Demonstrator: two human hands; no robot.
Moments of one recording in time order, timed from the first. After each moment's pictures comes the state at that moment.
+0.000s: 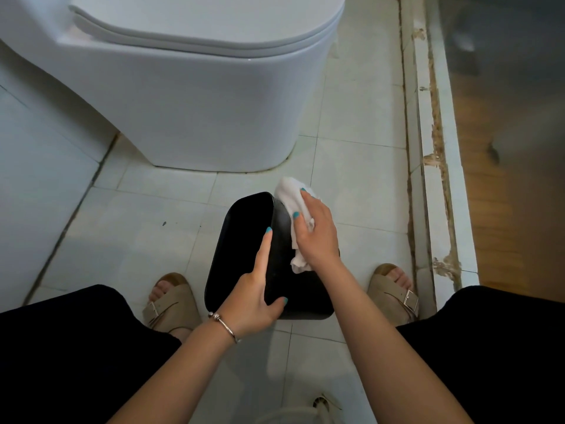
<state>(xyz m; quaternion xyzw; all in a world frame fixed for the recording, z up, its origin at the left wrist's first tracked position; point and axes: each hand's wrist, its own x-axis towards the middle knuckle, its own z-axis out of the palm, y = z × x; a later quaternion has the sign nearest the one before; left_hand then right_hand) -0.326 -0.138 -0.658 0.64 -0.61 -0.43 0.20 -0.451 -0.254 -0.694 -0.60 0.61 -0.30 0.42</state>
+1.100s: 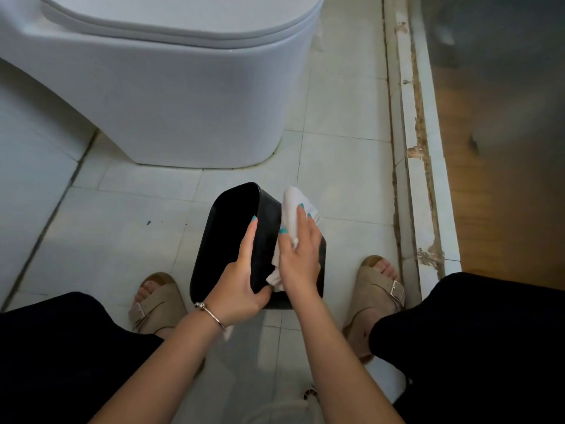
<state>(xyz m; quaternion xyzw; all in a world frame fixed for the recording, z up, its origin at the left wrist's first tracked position) -0.326 -0.146 -0.663 0.64 -0.59 -0.44 0.24 -0.443 -0.200 -0.683 -0.51 0.67 -0.30 0.45</state>
